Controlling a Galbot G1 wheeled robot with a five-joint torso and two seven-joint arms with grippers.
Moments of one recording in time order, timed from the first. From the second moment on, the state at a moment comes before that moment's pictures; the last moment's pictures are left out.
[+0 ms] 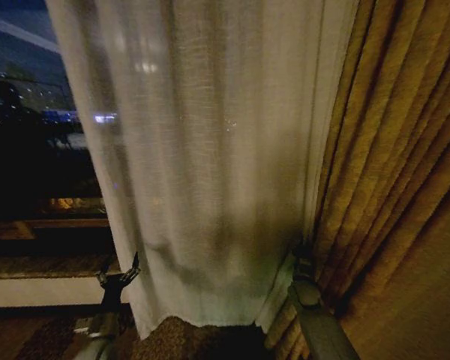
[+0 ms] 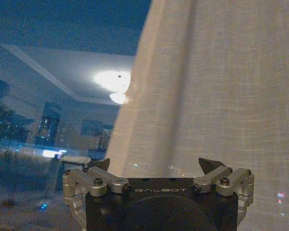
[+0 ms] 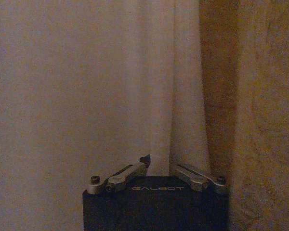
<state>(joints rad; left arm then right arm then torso) 1.51 -1.31 -0.69 -1.87 -0.44 -0.37 0.02 -1.04 1.32 0.48 1.49 0.09 0.05 0.41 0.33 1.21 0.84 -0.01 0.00</state>
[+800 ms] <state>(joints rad) 1.51 -1.31 -0.69 -1.87 -0.44 -0.37 0.02 -1.26 1.34 0.38 1.74 0.14 0.14 0.14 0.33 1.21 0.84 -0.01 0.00</state>
